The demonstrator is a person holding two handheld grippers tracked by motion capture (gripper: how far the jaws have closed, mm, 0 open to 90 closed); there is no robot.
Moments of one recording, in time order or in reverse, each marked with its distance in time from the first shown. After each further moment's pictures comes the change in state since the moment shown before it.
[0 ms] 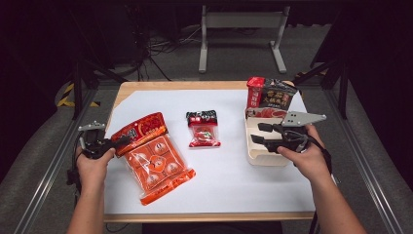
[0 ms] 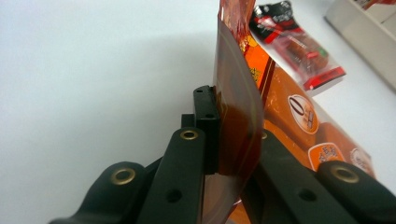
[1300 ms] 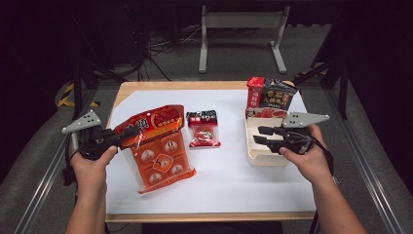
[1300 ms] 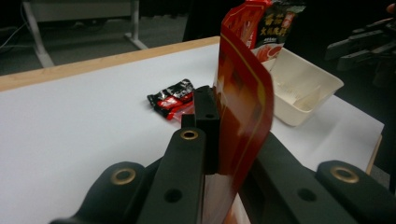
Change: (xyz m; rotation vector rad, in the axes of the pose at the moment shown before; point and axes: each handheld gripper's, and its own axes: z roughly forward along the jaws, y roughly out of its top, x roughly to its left) left arm -0.095 0.038 -0.057 -0.209 -0.162 0.230; right arm 0.008 0.006 -0.010 0.029 0.010 -0.012
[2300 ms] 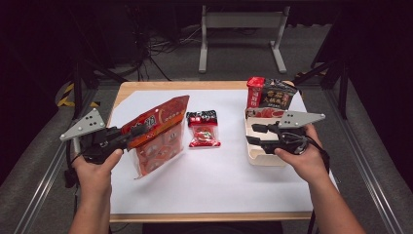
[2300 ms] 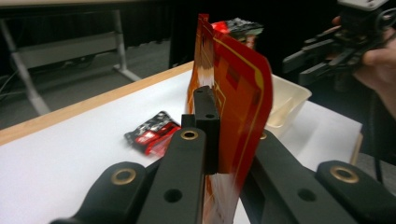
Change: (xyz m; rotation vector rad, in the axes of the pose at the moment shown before) left arm -0.045 0.024 -0.005 -0.068 -0.069 0.140; right arm 0.015 0.016 0.007 -0.043 0.045 -0.069
